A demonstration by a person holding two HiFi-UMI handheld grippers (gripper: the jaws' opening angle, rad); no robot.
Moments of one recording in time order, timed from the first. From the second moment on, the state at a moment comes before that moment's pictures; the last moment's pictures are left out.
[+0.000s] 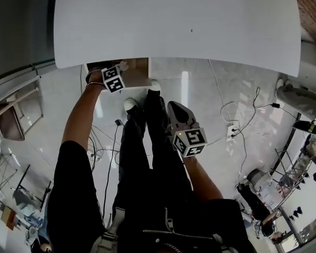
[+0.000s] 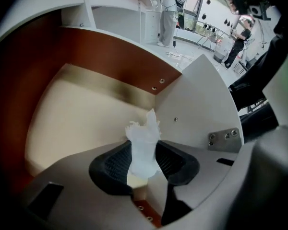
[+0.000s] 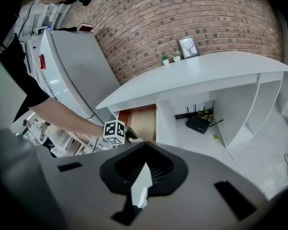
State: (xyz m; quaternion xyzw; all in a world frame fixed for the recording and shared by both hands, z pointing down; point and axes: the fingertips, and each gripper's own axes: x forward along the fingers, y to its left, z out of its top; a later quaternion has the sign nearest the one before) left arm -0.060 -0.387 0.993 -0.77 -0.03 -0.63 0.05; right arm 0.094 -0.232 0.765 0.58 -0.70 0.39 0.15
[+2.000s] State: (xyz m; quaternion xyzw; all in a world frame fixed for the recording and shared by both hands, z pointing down) left arm -0.133 -0.380 0.581 -0.87 0.37 -0.29 -0.12; right arm 0.038 -0.363 0.519 0.55 -0.81 0.21 0.08
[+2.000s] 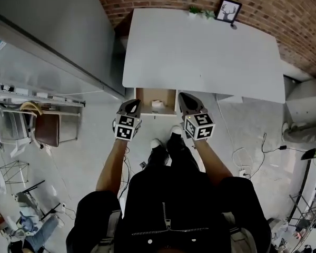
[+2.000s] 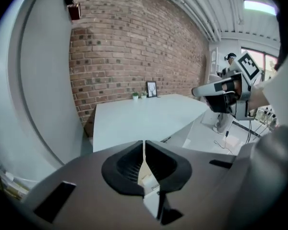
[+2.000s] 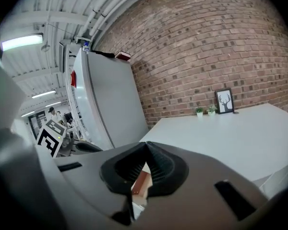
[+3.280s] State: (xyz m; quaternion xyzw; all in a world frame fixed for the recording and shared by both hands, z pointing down) left arm -0.145 -0.399 0.378 -0.90 0.43 -0.10 -0.01; right arm 0.034 -0.361 0.365 0.55 -0.83 0.05 0.03
